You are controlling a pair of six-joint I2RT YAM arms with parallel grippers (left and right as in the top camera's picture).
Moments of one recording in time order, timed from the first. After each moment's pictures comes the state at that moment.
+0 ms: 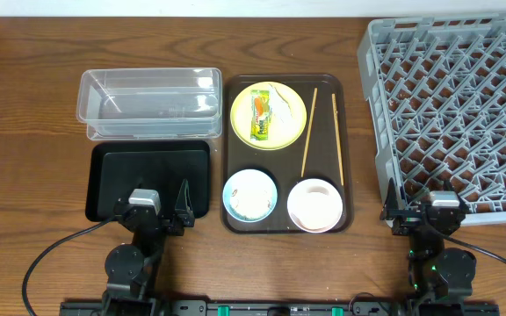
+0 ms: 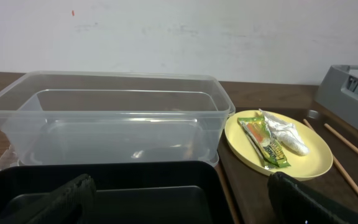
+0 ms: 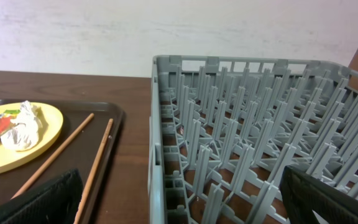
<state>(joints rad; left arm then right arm) -0.12 0.01 0.02 -0.11 0.00 -0.11 0.02 0.01 0.03 -0.11 0.04 -0.03</state>
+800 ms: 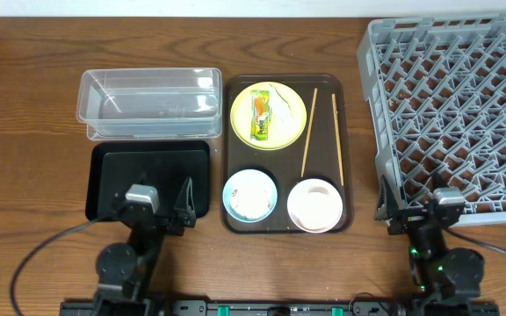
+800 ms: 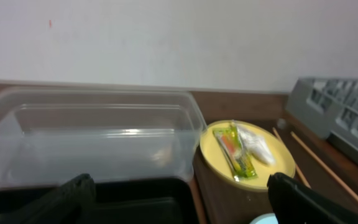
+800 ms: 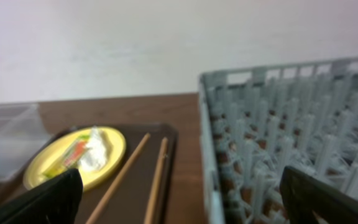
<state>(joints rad) -0.12 0.15 0.22 -0.20 0.09 -0.15 0.02 0.13 0.16 -0.11 -0.14 0.15</state>
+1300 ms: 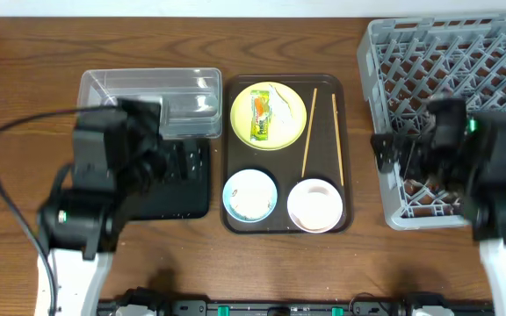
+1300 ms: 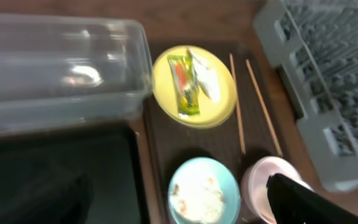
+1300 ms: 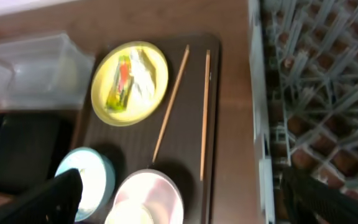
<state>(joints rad) -0.12 1.03 1.18 -0.90 0.31 -0.17 0.02 1.09 1.19 -0.94 -0.32 0.16</state>
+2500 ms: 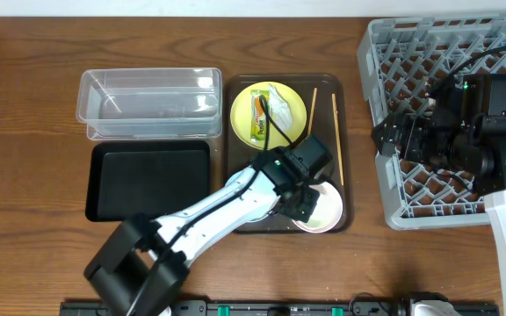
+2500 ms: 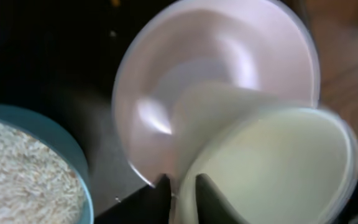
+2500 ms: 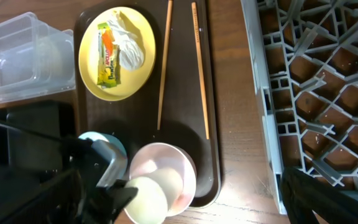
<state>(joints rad) -0.86 1.75 1.23 -0.82 0.17 -0.41 0.02 1.27 1.40 -1.17 -0.30 0.27</state>
